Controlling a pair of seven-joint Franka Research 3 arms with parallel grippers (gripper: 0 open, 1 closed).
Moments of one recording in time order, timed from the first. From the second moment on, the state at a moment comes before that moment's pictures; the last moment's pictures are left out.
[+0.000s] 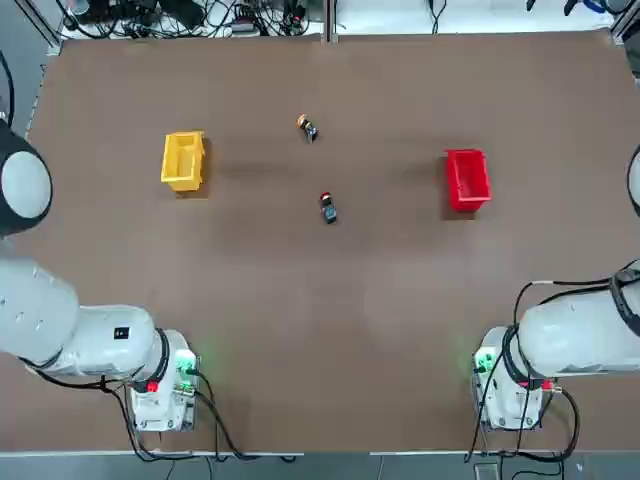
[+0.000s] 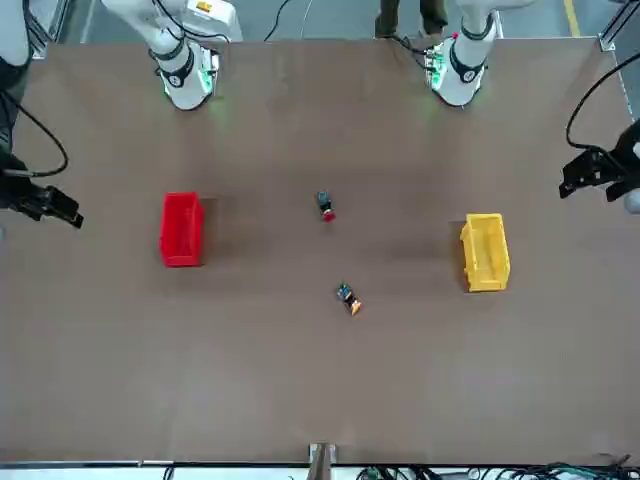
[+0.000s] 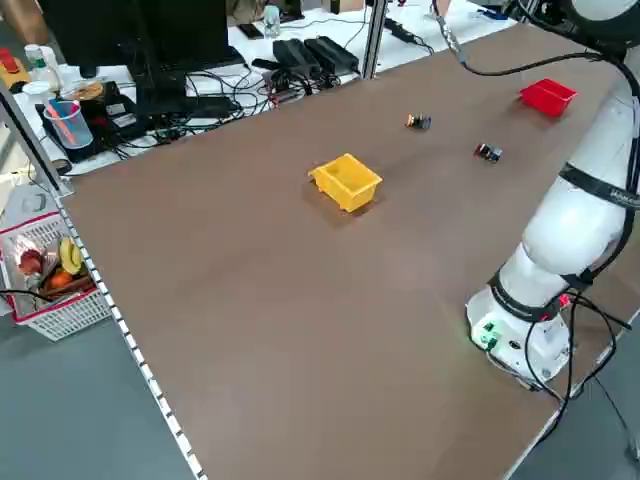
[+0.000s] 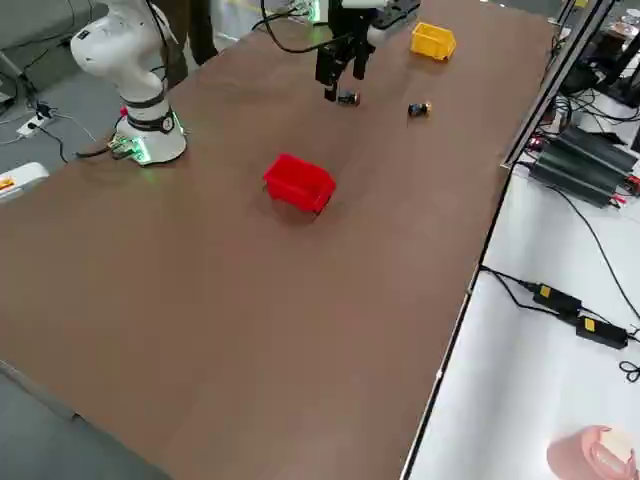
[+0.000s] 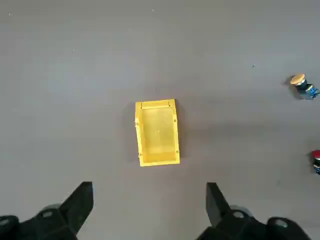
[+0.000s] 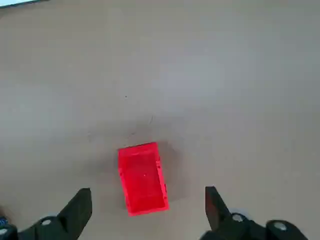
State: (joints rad) left arm 0.03 0.10 -0.04 -1.43 -0.02 1.52 0.06; right arm 0.00 0.10 -0.04 -1.52 0.02 1.64 0.12
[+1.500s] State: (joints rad) left arm -0.08 0.33 -0.24 -1.43 -0.02 1.73 -0.67; right arm 0.43 0.25 -0.03 -1.65 0.04 1.94 -0.02
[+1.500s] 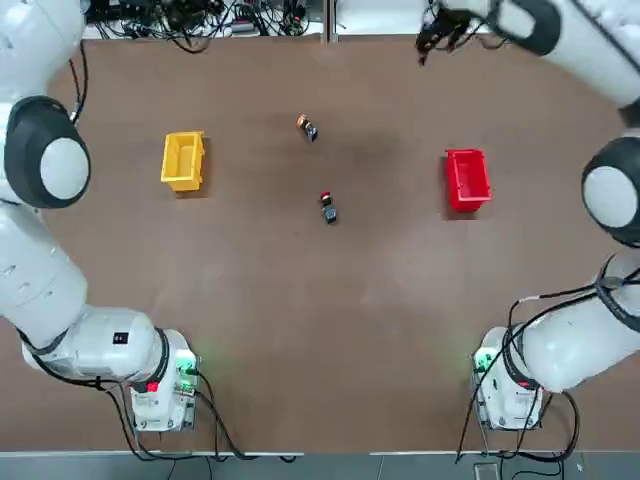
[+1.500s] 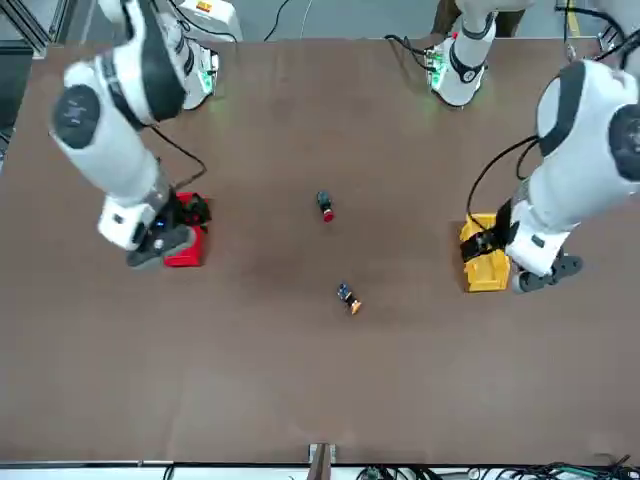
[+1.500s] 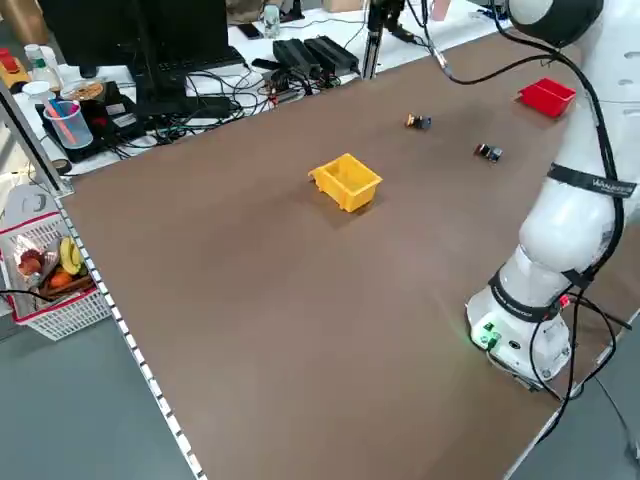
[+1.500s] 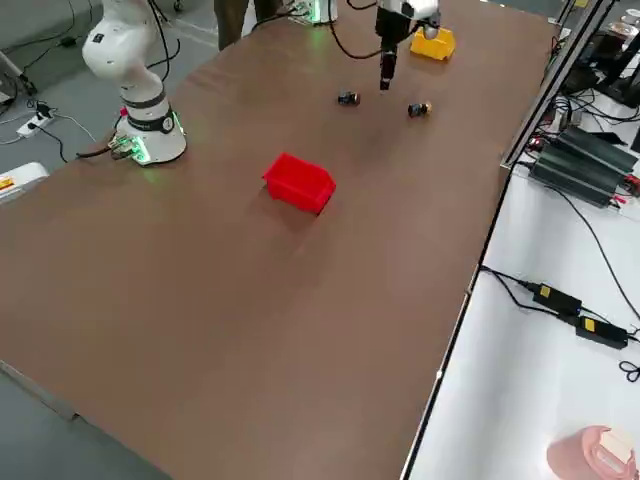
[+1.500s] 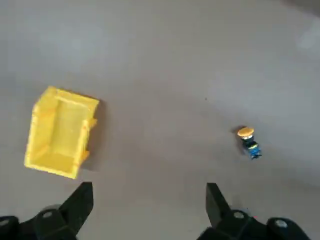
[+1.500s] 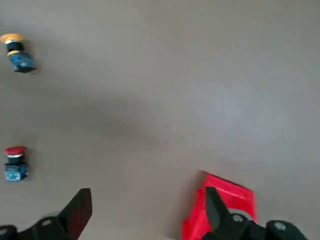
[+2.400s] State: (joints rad) left arm -0.25 0.55 -0.24 -1.55 0.00 2.09 -1.19; right arm 0.97 0.53 -0.09 -1.74 0.06 2.35 0.37
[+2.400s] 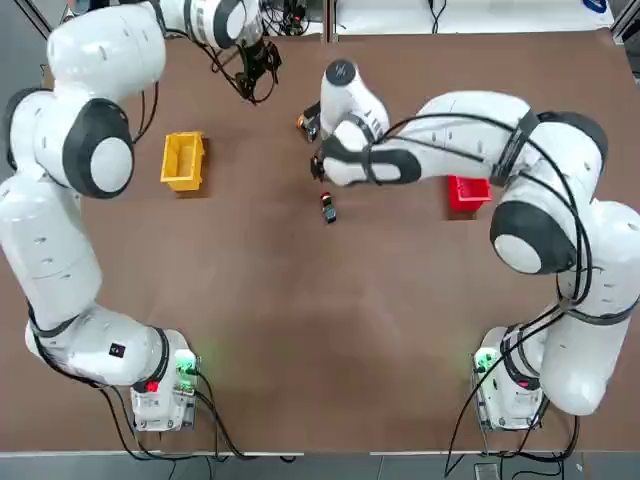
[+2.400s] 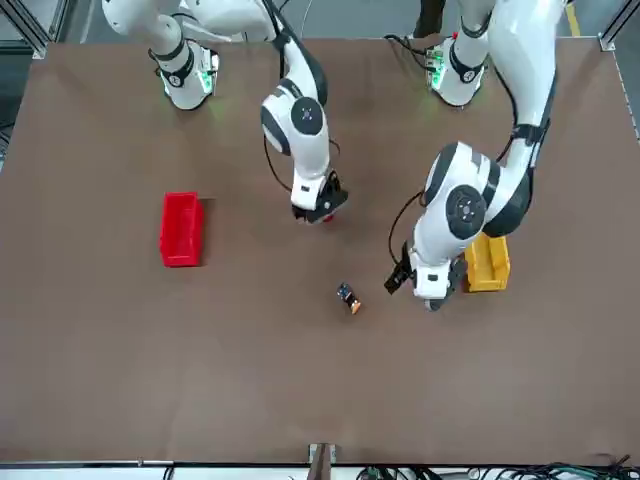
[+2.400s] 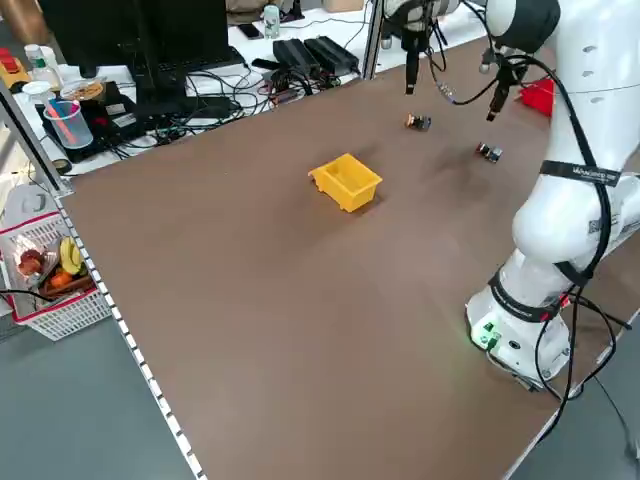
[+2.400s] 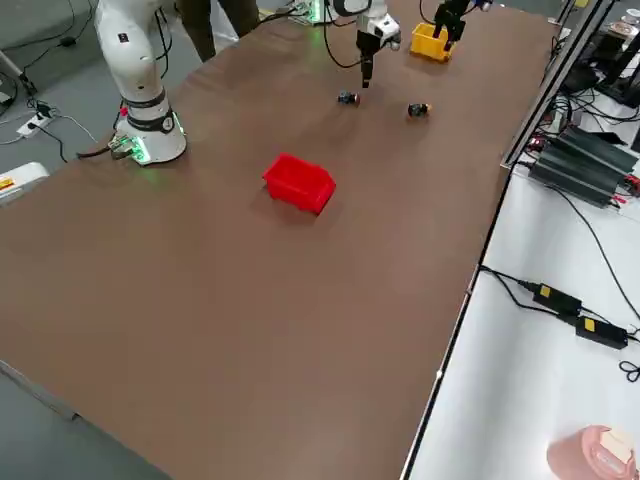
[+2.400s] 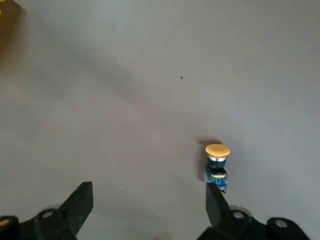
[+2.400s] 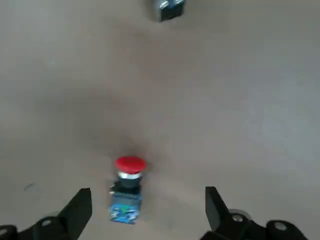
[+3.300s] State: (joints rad) left arm -0.39 0.75 -0.24 -1.46 0.05 2.21 -1.20; right arm 1.02 0.60 -0.10 -1.85 -0.03 2.51 0.43
